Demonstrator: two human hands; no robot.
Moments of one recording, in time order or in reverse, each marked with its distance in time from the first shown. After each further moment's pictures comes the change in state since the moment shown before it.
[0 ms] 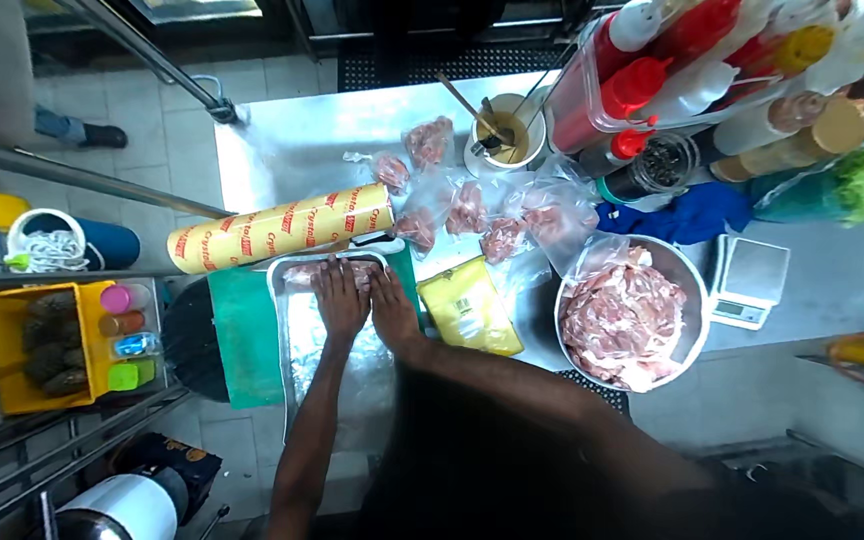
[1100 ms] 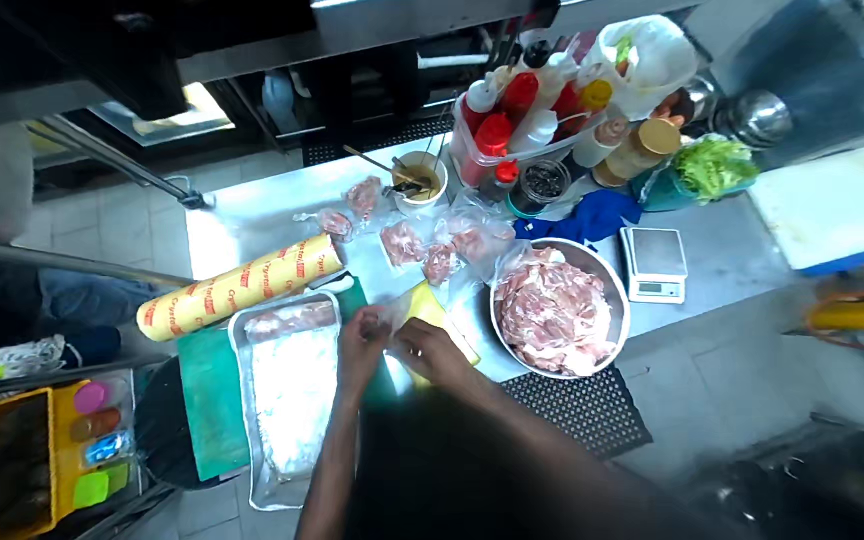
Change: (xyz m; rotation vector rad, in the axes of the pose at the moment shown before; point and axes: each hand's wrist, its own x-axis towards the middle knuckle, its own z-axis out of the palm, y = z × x) left_hand 0.004 0.166 -0.148 -1.101 -0.314 -0.207; right_hand -0.159 0.129 -0.068 0.842 0.400 -0.105
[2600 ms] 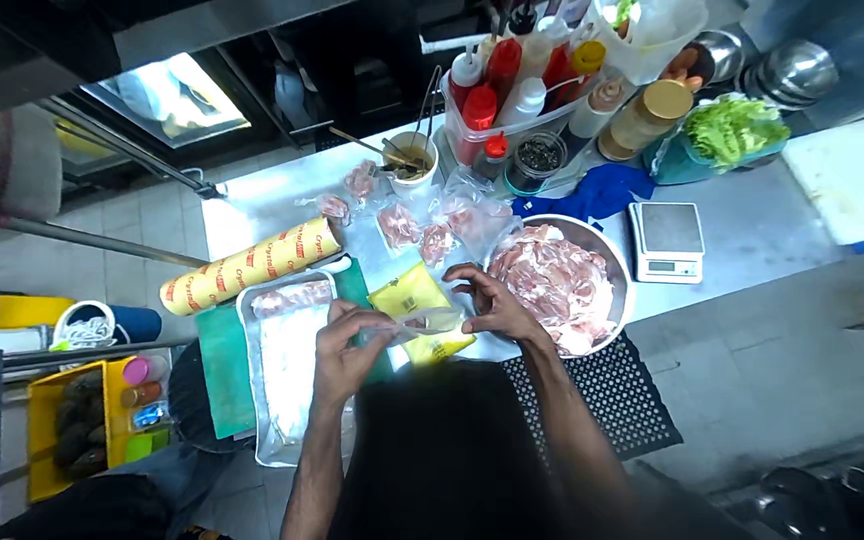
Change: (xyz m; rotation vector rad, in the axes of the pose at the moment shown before) left_hand -0.060 0.074 -0.006 -0.003 -0.001 0.652; right_hand -0.045 0.044 -0.113 0.594 -0.015 -0.117
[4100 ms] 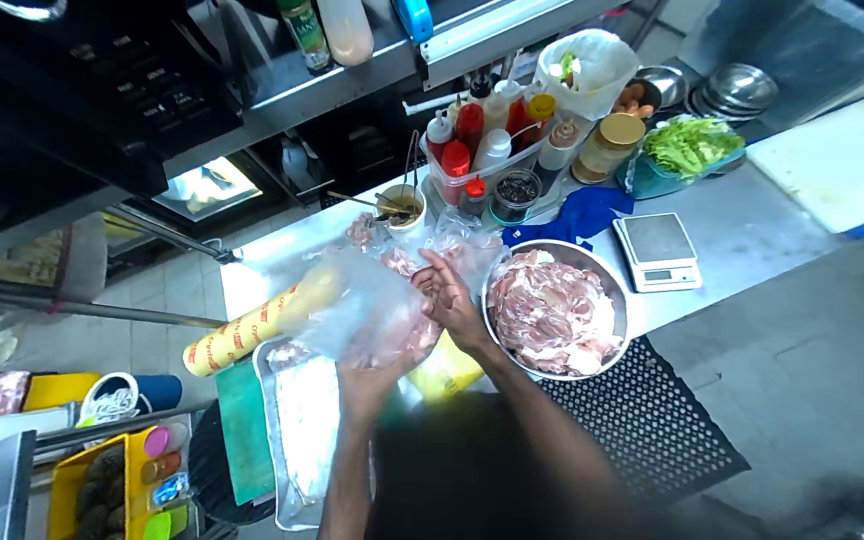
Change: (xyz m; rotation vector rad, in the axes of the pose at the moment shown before) left_hand 0.022 0.029 0.037 -0.369 0.227 -0.165; right_hand 0.064 -0.041 0.049 0.199 0.306 -0.151
